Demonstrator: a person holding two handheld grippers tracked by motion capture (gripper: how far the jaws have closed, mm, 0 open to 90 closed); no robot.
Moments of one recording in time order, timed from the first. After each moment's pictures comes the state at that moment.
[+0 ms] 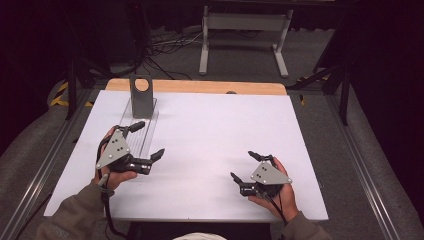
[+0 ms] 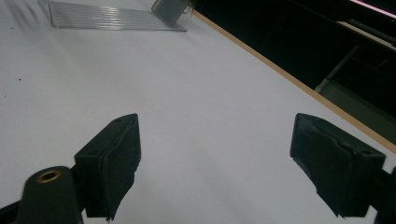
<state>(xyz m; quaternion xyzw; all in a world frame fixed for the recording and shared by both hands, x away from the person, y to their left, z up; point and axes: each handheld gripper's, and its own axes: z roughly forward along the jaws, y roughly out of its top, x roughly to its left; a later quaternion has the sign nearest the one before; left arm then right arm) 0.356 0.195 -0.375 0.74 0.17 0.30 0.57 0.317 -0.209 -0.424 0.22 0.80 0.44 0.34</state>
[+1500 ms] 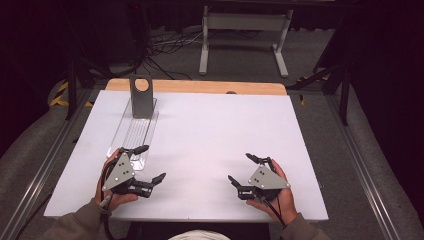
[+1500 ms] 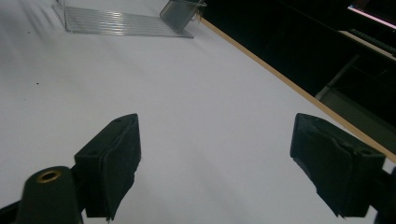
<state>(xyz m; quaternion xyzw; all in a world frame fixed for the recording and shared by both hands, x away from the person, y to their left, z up) 0.326 0.195 -0.418 0.78 0.17 0.27 0.53 0.306 -0.202 -0.420 0.21 0.80 0.45 0.35</state>
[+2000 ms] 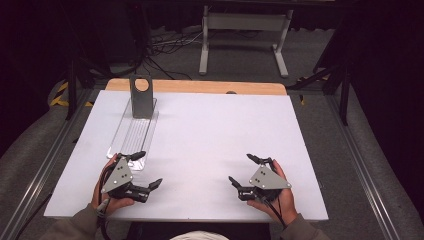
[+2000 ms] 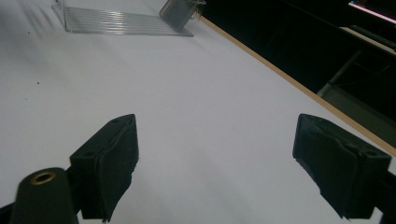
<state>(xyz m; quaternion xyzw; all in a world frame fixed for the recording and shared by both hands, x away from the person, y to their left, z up) 0.324 0.206 -0.437 0.80 0.19 0.25 0.52 0.306 -0.204 -0.422 0.21 0.80 0.45 0.34</state>
